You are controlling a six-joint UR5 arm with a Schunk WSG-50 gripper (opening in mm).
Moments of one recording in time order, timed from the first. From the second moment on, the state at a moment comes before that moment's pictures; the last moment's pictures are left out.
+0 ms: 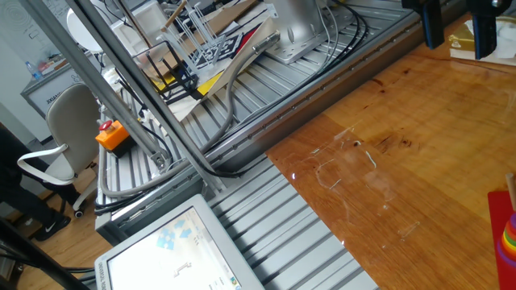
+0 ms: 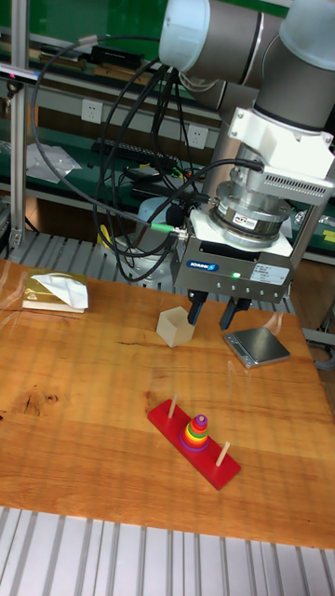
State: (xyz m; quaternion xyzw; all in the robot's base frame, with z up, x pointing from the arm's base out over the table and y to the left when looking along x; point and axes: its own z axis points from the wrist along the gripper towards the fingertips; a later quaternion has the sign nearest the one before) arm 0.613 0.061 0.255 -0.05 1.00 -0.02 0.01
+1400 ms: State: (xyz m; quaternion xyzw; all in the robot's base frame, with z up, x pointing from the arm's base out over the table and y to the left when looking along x) arm 0.629 0.075 0.256 -0.04 1.00 0.00 0.04
